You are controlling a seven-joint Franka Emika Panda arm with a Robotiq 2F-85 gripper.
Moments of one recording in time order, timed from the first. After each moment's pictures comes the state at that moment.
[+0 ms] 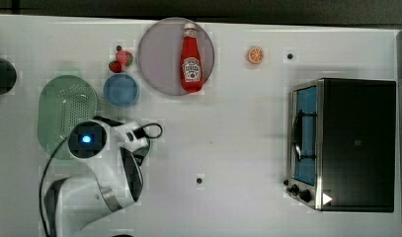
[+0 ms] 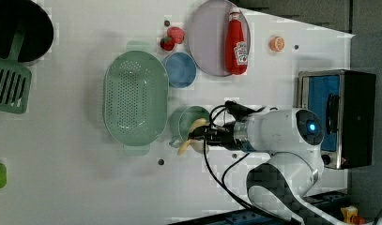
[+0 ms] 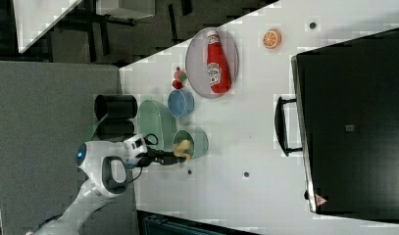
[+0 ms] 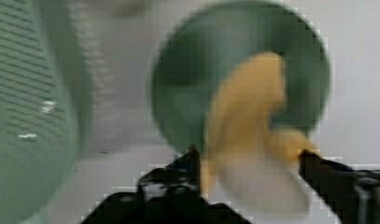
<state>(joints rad) 0.03 0.22 0.42 -2.37 0.05 0.85 -0.07</state>
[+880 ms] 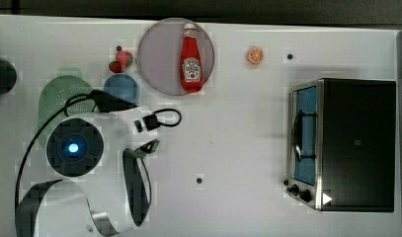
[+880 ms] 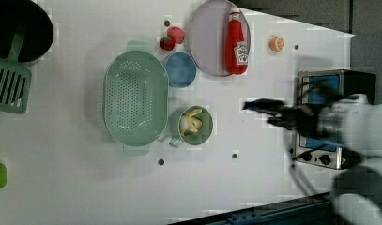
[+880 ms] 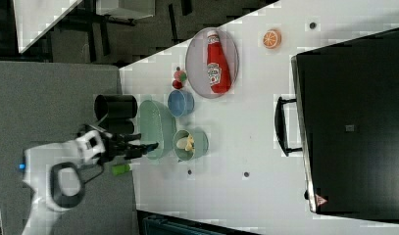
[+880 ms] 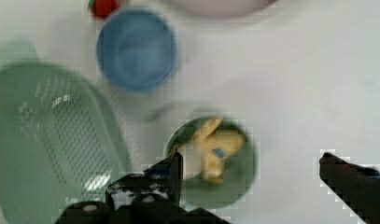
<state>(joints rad) 0.03 -0.12 0.29 -2.22 0.05 0.61 -0.07</state>
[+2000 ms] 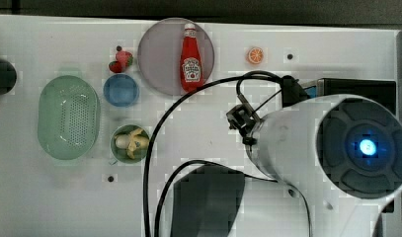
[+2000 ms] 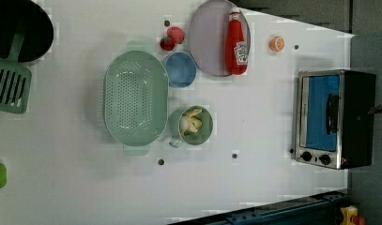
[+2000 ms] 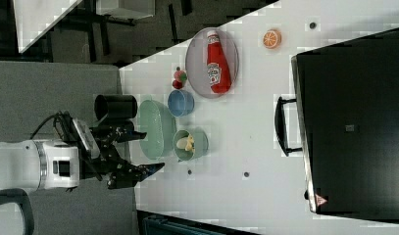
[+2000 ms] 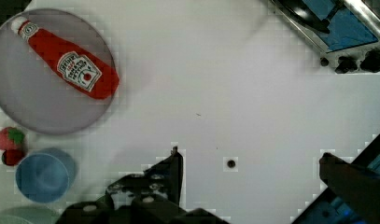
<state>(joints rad) -0.06 -0.22 -0.10 -1.93 0.00 0.10 -0.07</state>
